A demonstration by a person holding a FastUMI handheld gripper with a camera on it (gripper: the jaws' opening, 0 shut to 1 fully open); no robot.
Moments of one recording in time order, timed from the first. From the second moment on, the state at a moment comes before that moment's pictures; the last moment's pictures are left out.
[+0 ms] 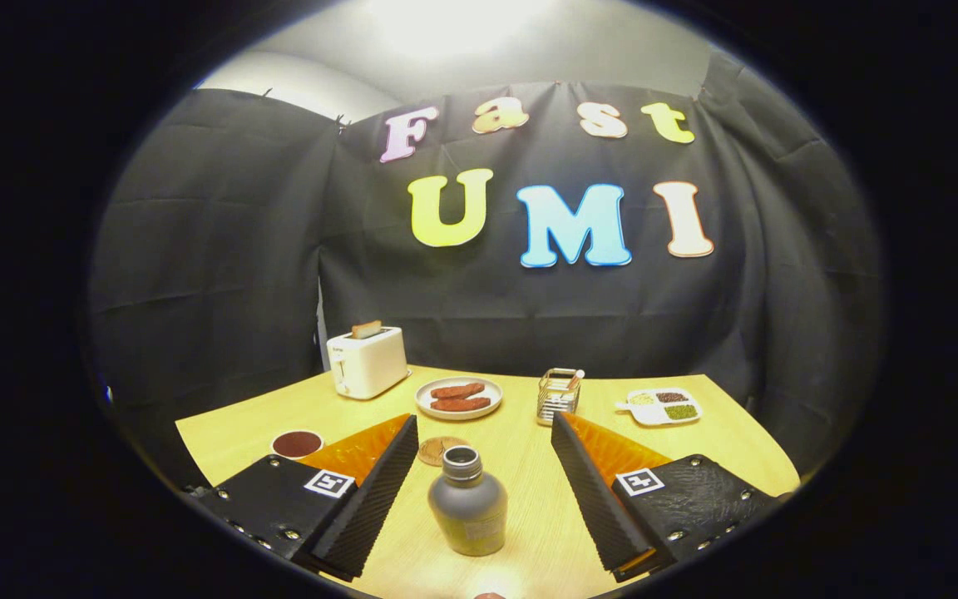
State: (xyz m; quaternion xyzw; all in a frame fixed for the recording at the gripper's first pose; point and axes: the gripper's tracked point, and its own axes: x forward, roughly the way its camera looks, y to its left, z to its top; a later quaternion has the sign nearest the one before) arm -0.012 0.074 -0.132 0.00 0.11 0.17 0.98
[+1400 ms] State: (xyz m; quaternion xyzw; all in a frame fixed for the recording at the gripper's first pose) arm -0.010 0.097 -0.280 -0.04 0.28 0.18 0.94
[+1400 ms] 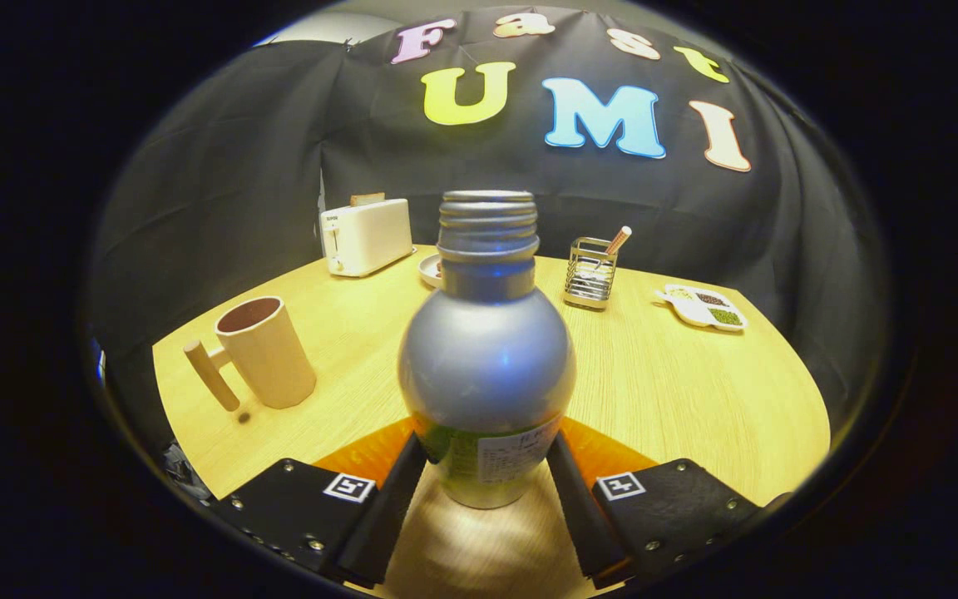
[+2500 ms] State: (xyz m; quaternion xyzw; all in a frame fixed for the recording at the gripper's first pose) arm 0.037 0.136 -0.226 -0.26 0.24 0.18 0.92
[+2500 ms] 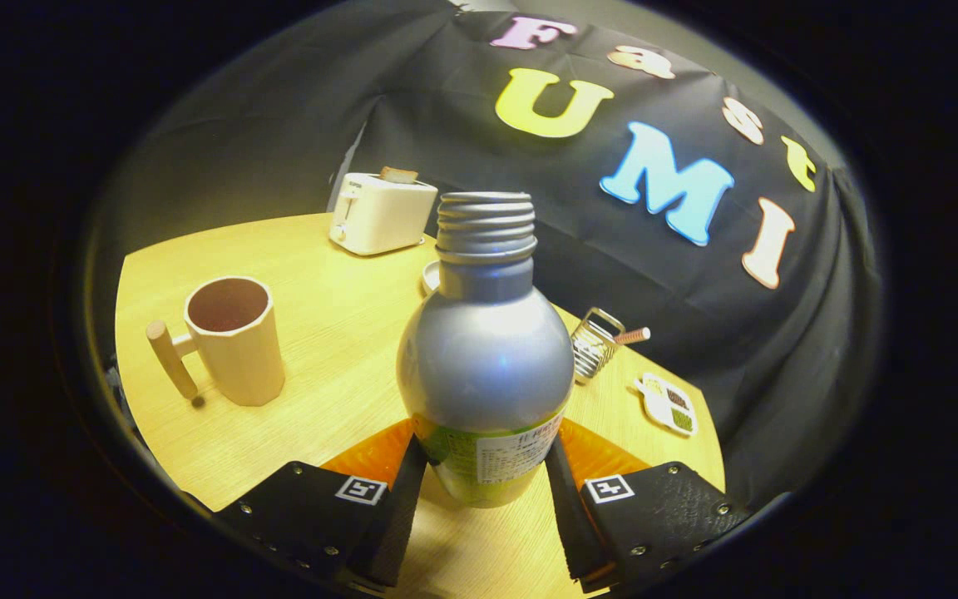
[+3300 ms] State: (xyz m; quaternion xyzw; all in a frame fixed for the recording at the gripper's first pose) arm 0.033 0.196 -0.220 -0.50 0.18 0.22 0.82
